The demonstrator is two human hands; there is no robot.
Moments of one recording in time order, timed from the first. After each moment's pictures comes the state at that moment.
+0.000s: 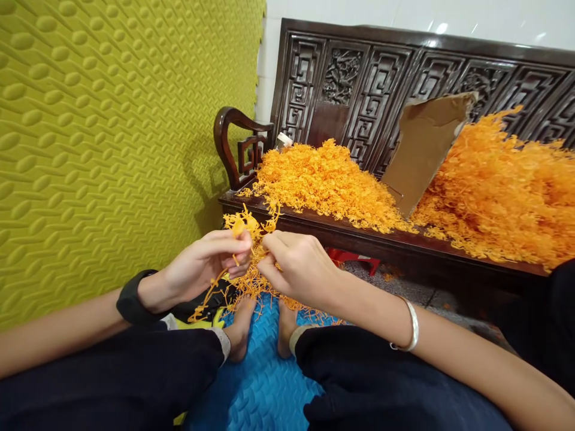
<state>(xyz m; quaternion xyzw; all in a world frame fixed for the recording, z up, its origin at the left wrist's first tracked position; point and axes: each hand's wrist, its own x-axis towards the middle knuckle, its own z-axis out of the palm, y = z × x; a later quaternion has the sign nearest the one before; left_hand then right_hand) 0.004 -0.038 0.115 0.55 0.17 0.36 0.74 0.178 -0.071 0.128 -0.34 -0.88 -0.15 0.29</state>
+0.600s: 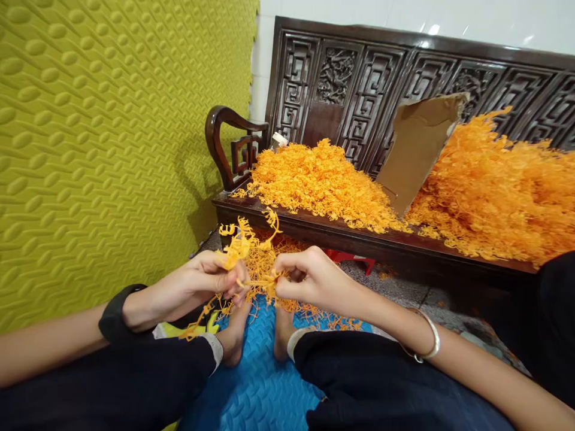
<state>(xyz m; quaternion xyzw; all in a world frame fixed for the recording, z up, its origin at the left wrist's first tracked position) 0.002 -0.043 0.097 0.58 0.16 0.29 0.75 0.210 -0.076 0.121 -0.45 -0.80 0.32 0.24</state>
